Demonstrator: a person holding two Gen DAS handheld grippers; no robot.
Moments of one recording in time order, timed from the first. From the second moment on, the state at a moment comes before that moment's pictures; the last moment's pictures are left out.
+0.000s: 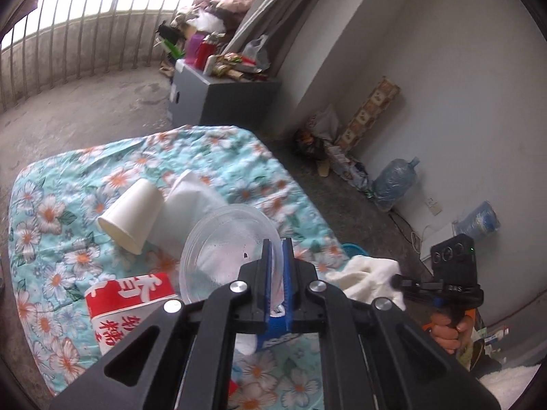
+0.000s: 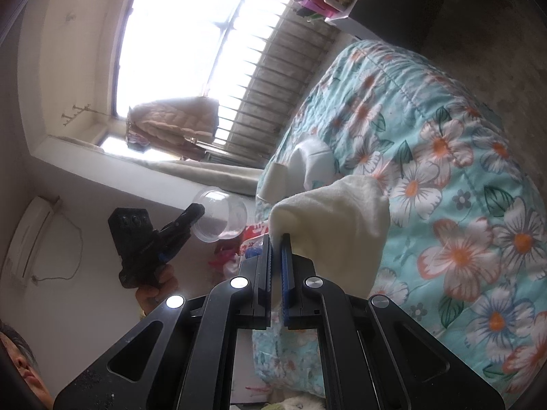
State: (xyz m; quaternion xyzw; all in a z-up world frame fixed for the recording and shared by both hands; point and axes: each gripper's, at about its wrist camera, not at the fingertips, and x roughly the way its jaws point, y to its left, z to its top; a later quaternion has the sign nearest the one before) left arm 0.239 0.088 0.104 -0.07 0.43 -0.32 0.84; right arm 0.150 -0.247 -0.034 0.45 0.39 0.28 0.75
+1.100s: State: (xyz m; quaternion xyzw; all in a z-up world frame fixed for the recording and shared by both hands) left arm 0.179 -0.290 0.034 0.00 0.43 -0.52 0.74; right arm -0.020 -0.488 -0.088 0.60 0.23 -0.02 0.77
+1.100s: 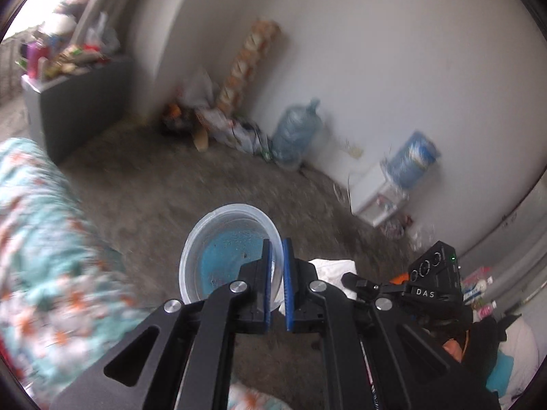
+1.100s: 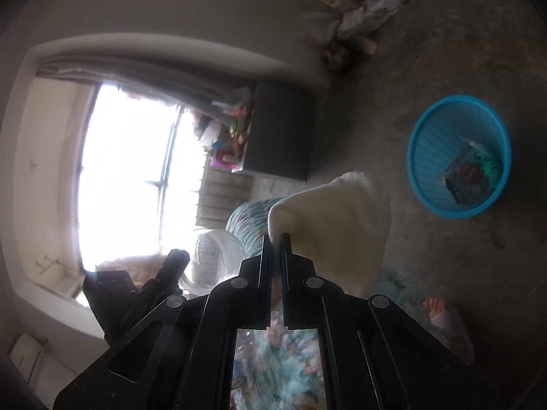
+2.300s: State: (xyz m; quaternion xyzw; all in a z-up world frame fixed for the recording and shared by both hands) left arm 0.175 -0.338 -0.011 0.00 0.44 -0.52 0.73; right arm 0.000 -0.581 -0.182 0.65 0.23 -0.07 0.72
